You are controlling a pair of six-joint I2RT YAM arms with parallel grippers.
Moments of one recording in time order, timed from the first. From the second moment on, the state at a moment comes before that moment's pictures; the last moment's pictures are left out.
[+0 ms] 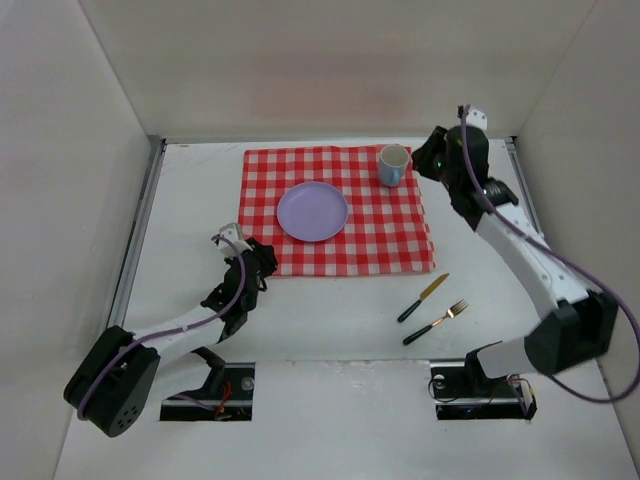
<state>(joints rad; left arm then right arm) -0.56 1.08 0.23 0.52 -0.52 -0.72 0.30 1.48 1.41 -0.31 0.21 0.51</state>
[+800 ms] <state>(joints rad) -1.30 1.60 0.76 0.52 -0.25 -0.25 0.27 0.90 0.55 -0.09 0.39 0.73</state>
